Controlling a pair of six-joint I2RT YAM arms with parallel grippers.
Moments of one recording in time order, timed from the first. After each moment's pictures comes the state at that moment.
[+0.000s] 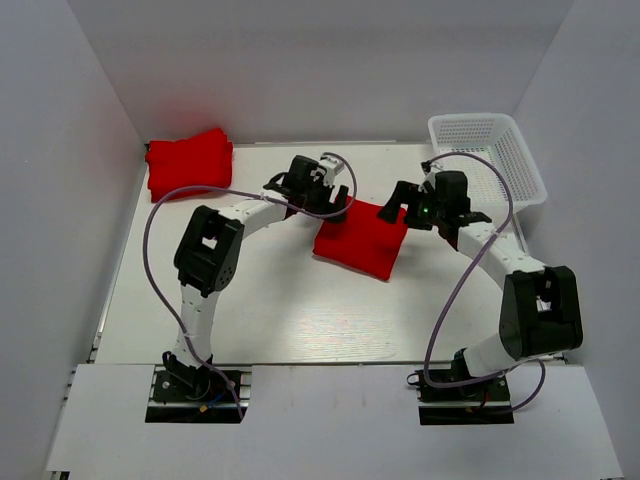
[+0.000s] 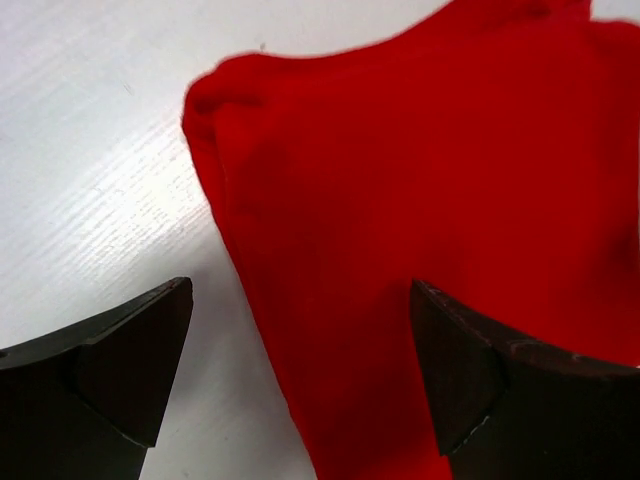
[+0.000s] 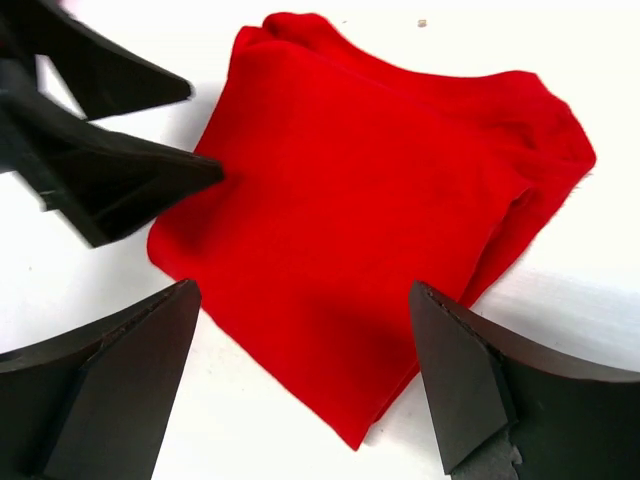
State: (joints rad) left arm -0.52 2.13 1.57 -0.14 0.29 -0.06; right arm 0.21 1.50 0.95 -0.08 -0.37 0.38
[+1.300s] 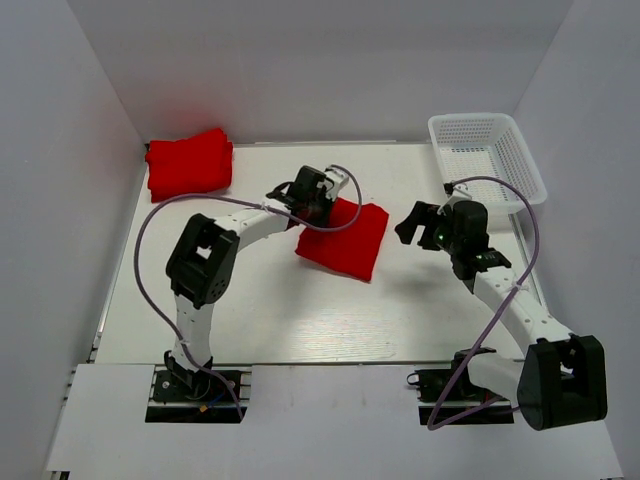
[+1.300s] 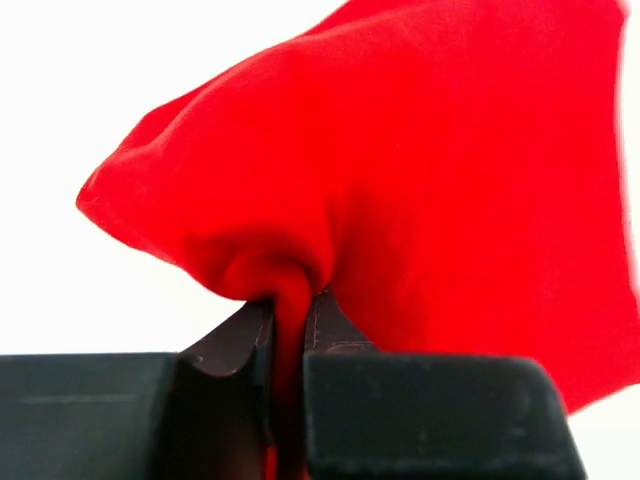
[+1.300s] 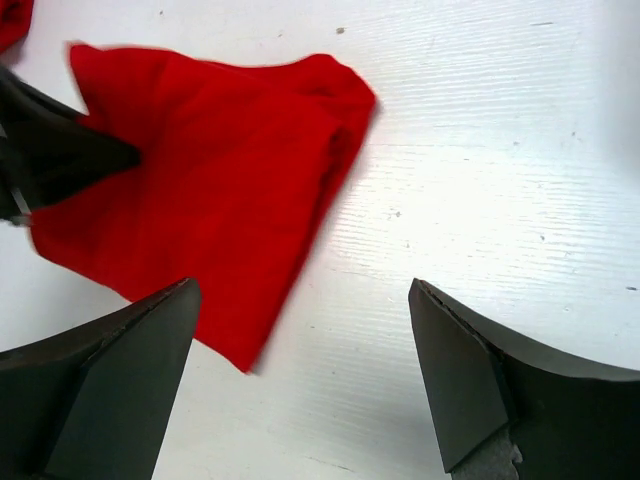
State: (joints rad) left arm -0.60 2.03 1.46 -0.23 0.08 0.04; right arm 0.20 1.13 0.67 -0.03 -0.20 0.35
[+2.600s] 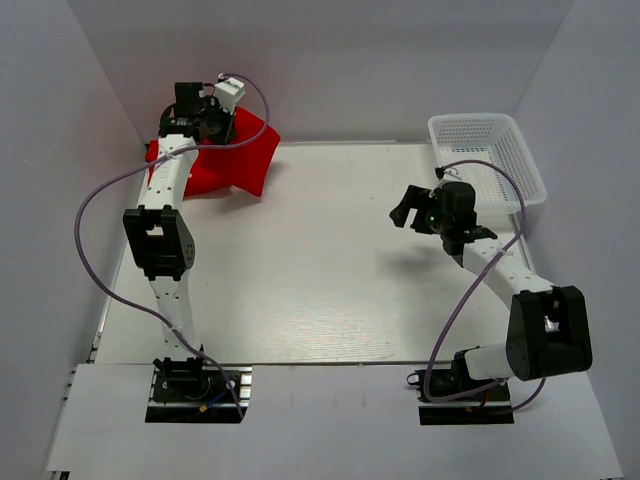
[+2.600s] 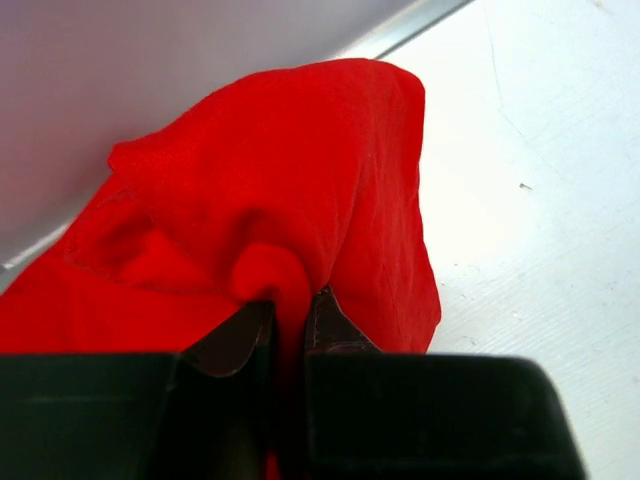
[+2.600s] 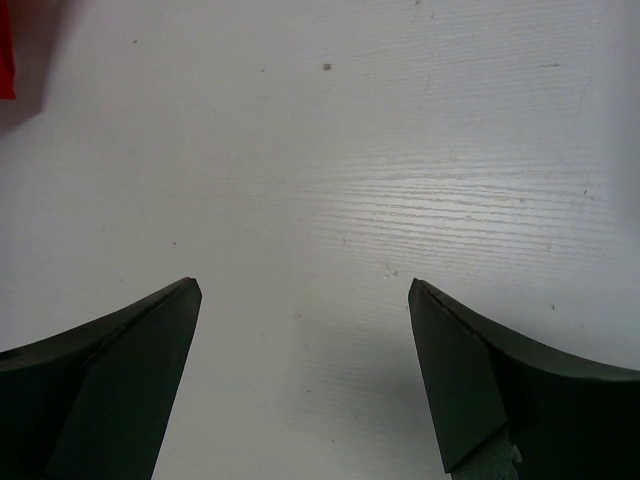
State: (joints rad) left arm -0.04 2.17 2.17 -0.60 0.34 0.41; right arm 0.20 1.36 0.81 0.02 -0.17 0.37
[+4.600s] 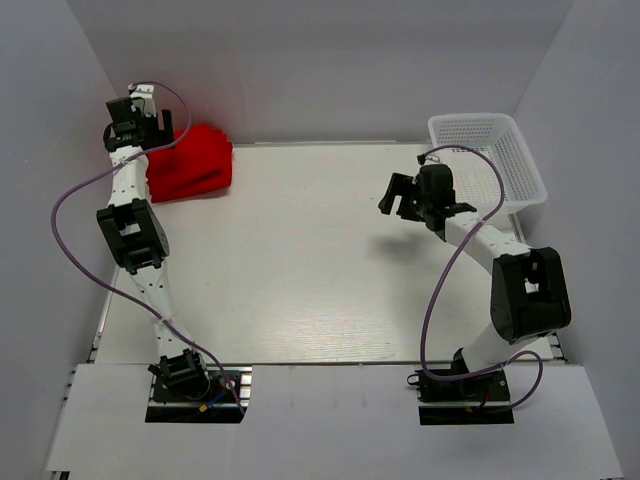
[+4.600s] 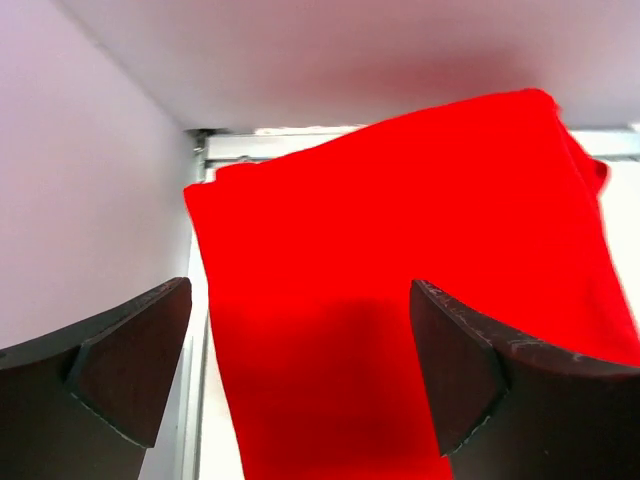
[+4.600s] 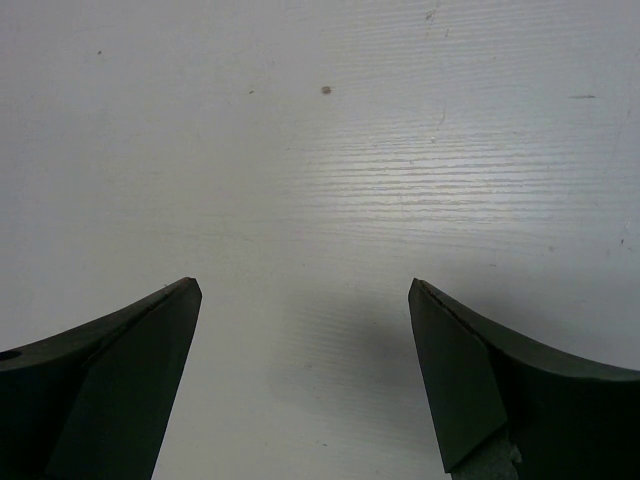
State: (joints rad) left arm 0.29 2.38 2.28 -0.38 0.18 0.23; right arm 0.27 1.59 1.03 -0.07 -0.09 0.39
